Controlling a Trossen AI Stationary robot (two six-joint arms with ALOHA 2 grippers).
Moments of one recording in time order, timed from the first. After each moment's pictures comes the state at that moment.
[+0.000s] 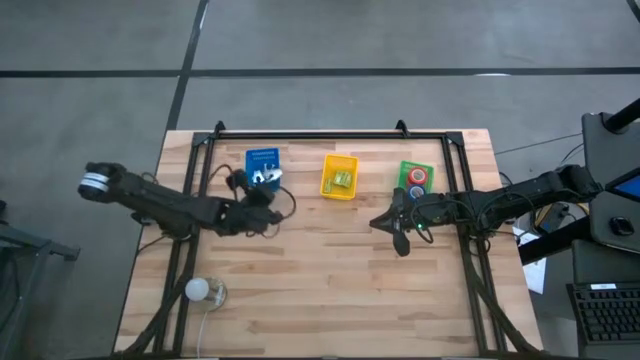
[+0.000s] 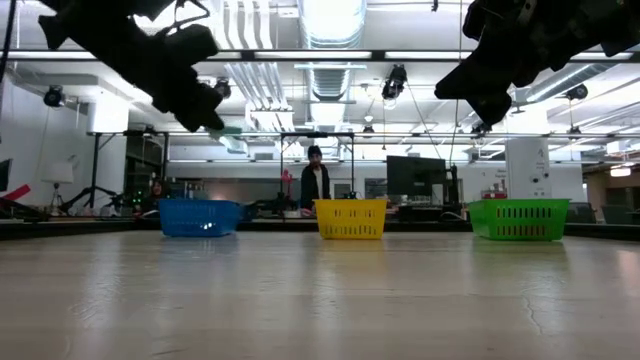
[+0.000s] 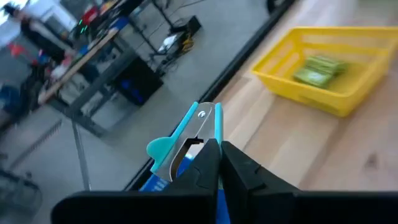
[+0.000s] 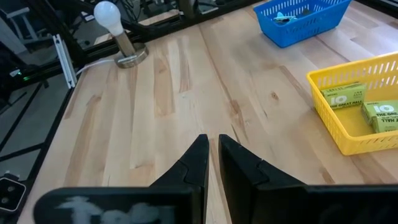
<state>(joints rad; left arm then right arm) -0.18 1.20 0.65 -0.18 -1.09 -0.16 0.14 1.00 0.49 0.09 0.13 0.42</state>
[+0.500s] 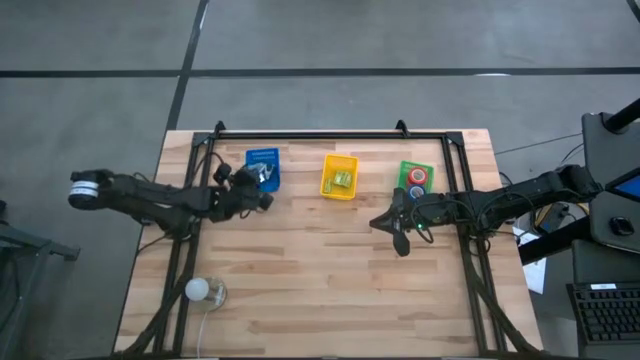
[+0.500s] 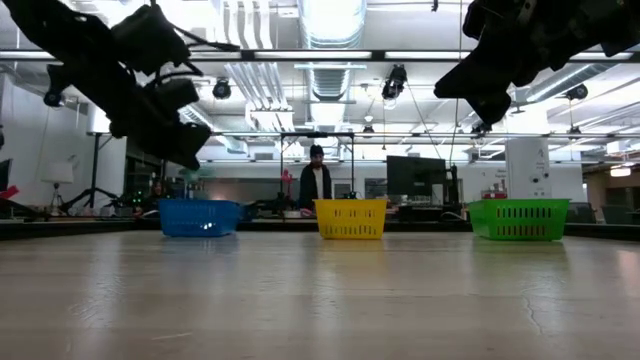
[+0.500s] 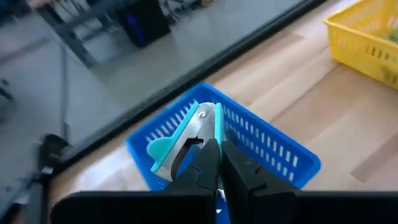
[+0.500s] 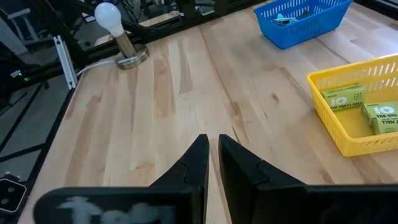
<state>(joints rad) 0.07 1.09 0.44 -0.12 -0.94 -0.40 0.14 1.00 0.49 0.09 0.13 0.42</state>
